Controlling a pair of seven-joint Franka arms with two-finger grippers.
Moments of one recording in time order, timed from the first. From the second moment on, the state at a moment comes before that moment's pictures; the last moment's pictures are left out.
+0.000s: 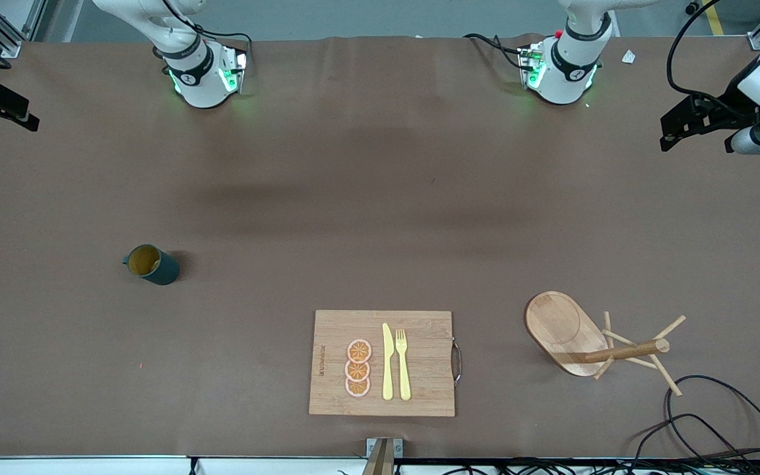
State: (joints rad) left arm 0.07 -0.04 -0.20 -1.52 0.01 1.45 -0.07; right arm -0.03 -0.06 -0.04 -1.46 0.02 1.29 0.01
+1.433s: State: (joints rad) left arm 0.07 -0.04 -0.19 -1.51 0.01 1.45 -0.07; right arm -0.08 0.31 -0.05 -1.63 0.02 1.74 -0.33
